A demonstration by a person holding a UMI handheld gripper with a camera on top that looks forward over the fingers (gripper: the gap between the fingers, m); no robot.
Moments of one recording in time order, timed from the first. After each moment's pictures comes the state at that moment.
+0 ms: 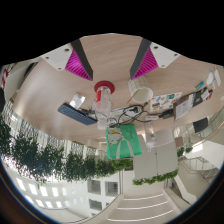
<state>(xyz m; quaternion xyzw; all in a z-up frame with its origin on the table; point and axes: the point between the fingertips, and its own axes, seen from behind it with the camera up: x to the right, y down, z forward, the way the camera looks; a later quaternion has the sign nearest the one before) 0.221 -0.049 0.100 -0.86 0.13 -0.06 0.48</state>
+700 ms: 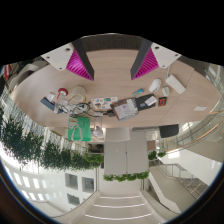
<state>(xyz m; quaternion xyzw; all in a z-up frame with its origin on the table) -0.108 -0.197 0.256 -0.87 0.03 -0.01 0.49</state>
